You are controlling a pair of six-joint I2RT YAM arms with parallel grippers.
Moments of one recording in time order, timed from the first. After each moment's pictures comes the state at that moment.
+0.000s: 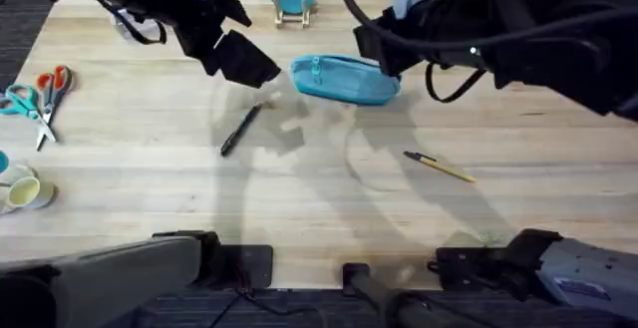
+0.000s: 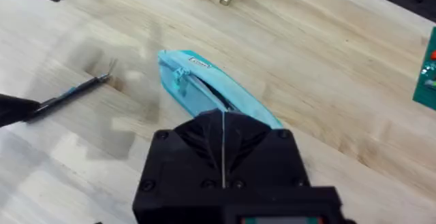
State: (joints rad) left arm 0.02 1.42 1.44 -1.22 0.58 0.95; right arm 0.68 1.31 1.15 -0.54 0.19 0.08
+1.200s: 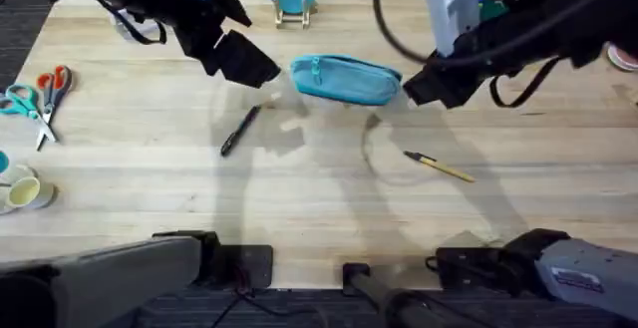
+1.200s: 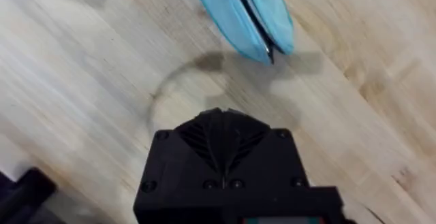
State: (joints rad) left arm 0.02 1.42 1.44 -1.22 0.58 0.95; right arm 0.44 1.33 1.21 -1.01 -0.11 -0.34
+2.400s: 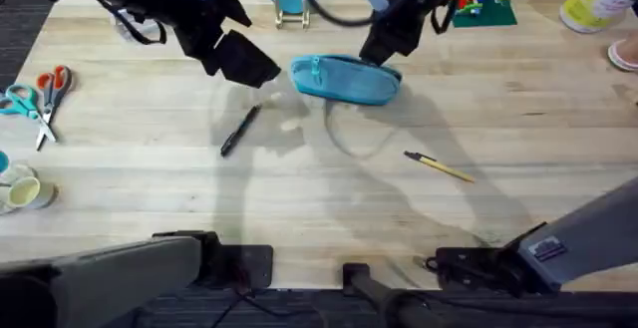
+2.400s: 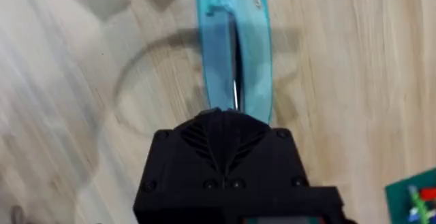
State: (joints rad) left arm 0.02 1.42 1.44 -1.22 0.58 0.95; right arm 0.48 1.81 1.72 -1.16 -0.17 -0.75
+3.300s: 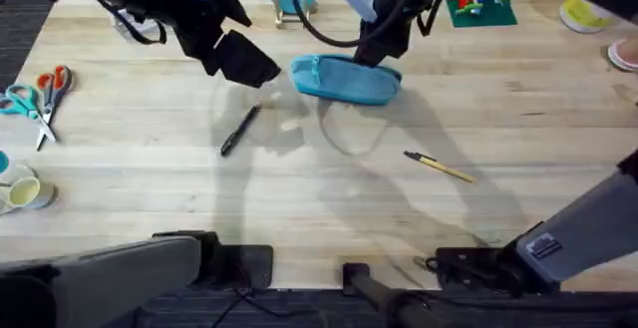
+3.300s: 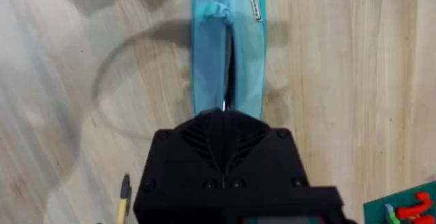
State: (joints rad) left arm 0.02 1.42 1.44 -1.22 0.58 0.95; right arm 0.50 1.87 1.72 -1.10 -0.15 -0.85
